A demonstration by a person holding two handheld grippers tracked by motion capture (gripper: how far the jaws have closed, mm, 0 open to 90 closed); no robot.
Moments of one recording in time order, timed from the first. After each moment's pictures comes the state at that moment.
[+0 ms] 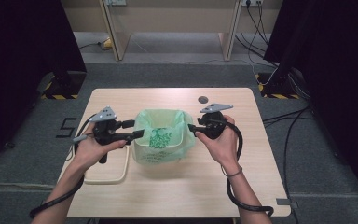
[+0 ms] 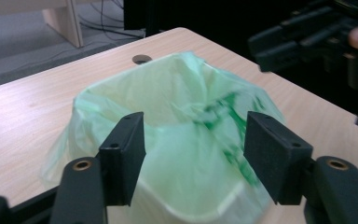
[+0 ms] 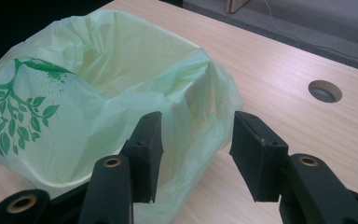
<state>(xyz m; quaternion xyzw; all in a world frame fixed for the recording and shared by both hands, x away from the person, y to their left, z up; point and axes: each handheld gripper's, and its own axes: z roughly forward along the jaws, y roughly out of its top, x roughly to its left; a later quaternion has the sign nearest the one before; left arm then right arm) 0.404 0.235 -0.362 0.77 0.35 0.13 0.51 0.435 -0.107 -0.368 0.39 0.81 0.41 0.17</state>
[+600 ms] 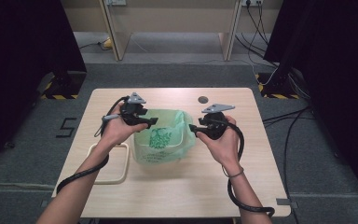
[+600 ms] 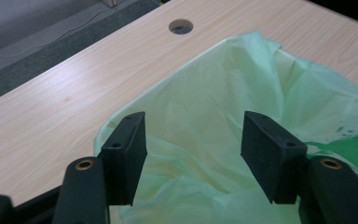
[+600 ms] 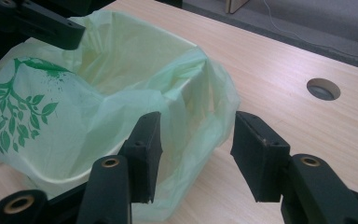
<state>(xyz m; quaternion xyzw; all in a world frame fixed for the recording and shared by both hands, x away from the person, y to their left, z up) 0.469 0.179 -0.364 0.83 0.37 0.18 0.38 0.433 -0.111 -0.368 0.39 0.80 0.41 0.17</state>
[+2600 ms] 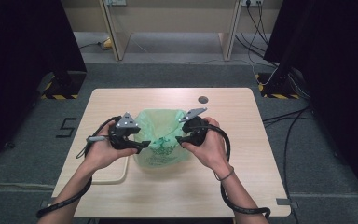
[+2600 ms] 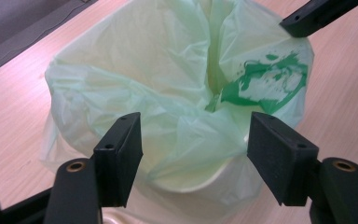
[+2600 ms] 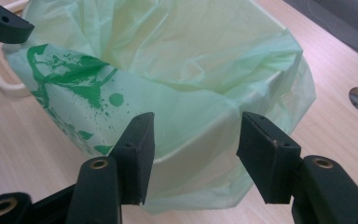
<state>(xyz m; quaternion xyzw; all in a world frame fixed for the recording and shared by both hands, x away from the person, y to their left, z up) 0.394 0.199 -0.367 0.86 0.31 0.17 0.36 0.419 -0.062 -0.363 0.30 0.88 0.32 0.16</state>
